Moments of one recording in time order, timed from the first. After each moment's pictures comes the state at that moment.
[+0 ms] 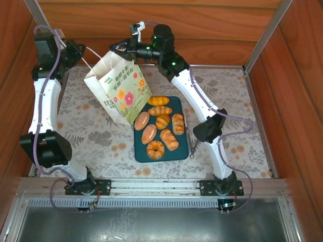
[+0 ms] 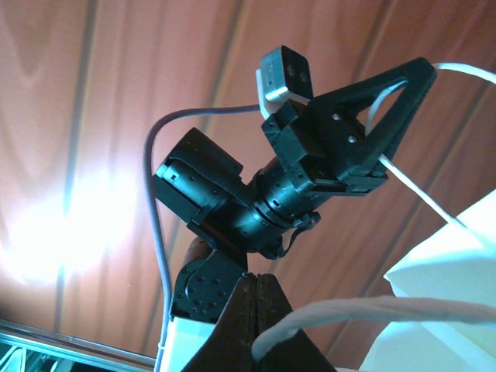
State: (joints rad) left arm 0.14 1.59 1.70 -0.44 0.47 -0.76; right arm 0.71 2.29 2.63 -0.25 -0.84 1.25
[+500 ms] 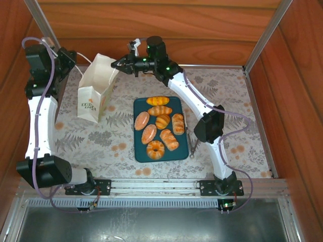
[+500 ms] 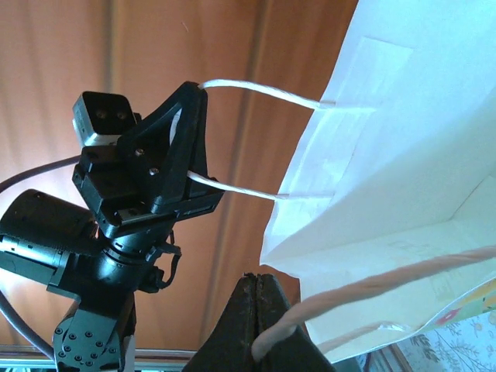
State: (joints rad) left arm 0.17 1.35 1.50 -0.41 0.36 -0.76; right arm 0.71 2.26 2.39 -0.26 -0.90 1.19
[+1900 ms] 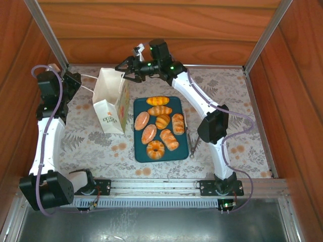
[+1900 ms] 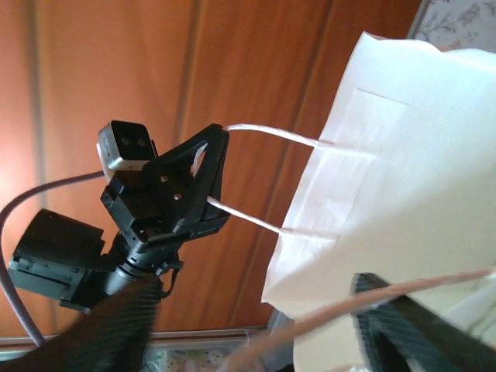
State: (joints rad) left arm 0.17 1.14 1.07 -0.24 0.30 -0.85; right arm 0.67 2.21 2.31 -0.48 -0.90 0.95
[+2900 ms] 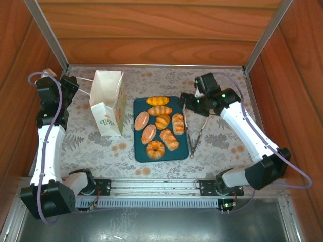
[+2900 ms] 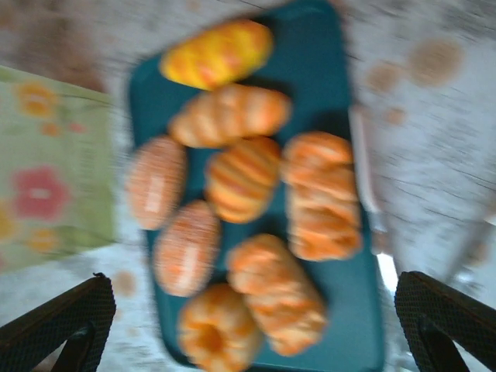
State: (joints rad) left arm 0.17 1.05 1.01 -0.24 0.20 -0.87; right arm 0.51 1.36 1.35 -1.03 -0.09 0.59
